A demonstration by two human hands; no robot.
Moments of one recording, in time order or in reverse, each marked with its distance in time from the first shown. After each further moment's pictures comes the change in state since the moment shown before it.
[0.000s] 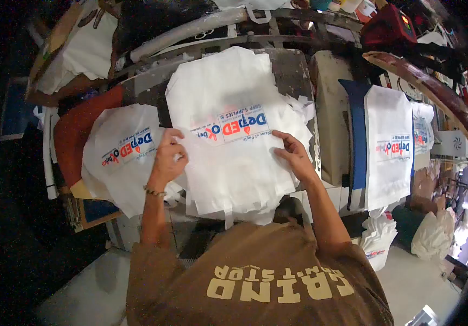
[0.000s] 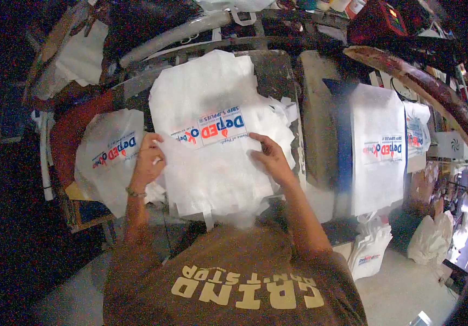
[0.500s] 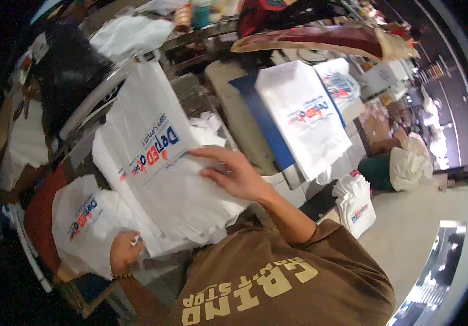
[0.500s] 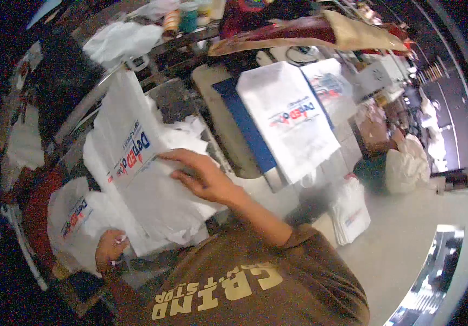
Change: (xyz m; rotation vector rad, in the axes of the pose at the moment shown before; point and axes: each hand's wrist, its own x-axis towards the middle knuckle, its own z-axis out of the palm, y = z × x) left_hand -0.081 0.046 -0.018 0.192 -0.551 -0.400; right_hand -0.103 -0.110 -0.002 -0.497 0.043 -0.587
